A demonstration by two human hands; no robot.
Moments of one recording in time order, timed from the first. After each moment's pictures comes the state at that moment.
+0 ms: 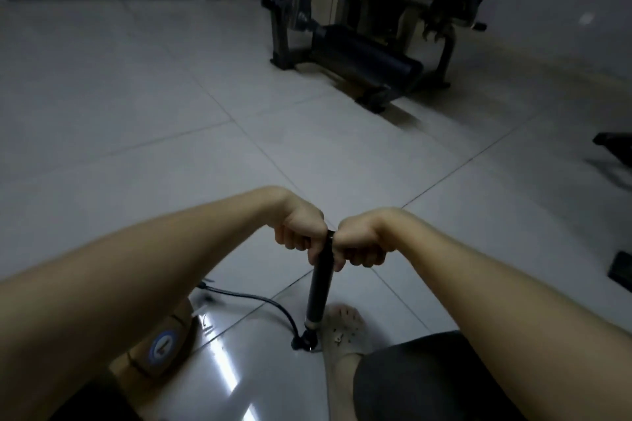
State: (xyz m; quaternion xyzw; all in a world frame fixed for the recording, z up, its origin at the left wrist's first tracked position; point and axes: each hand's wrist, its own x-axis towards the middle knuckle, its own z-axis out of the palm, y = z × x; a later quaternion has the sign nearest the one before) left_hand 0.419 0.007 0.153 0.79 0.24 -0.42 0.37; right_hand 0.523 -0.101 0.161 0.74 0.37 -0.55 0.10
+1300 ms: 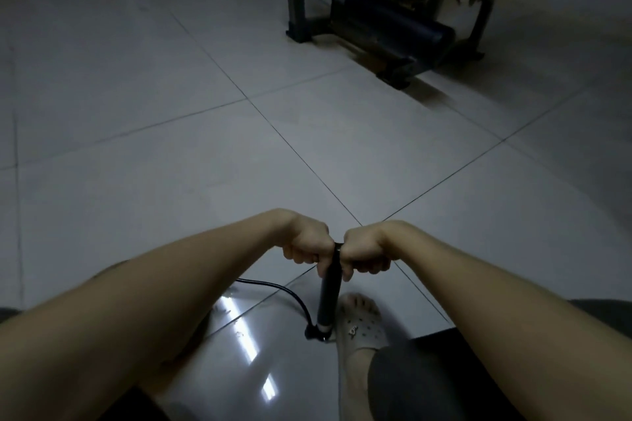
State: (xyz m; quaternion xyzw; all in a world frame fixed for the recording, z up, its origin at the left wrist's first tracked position) left_hand 0.415 0.003 0.085 0.77 0.29 -0.39 0.42; right_hand 0.528 -0.089 0.094 0.72 0.40 -0.56 0.12
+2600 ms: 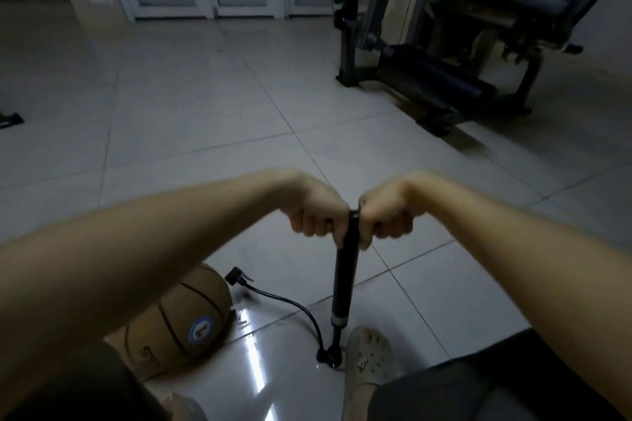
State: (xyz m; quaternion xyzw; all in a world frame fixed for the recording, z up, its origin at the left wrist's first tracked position) left_hand 0.387 0.017 0.224 0.74 0.35 -0.33 0.47; right_hand 0.527 -0.047 0.238 0.68 0.49 -0.51 0.18
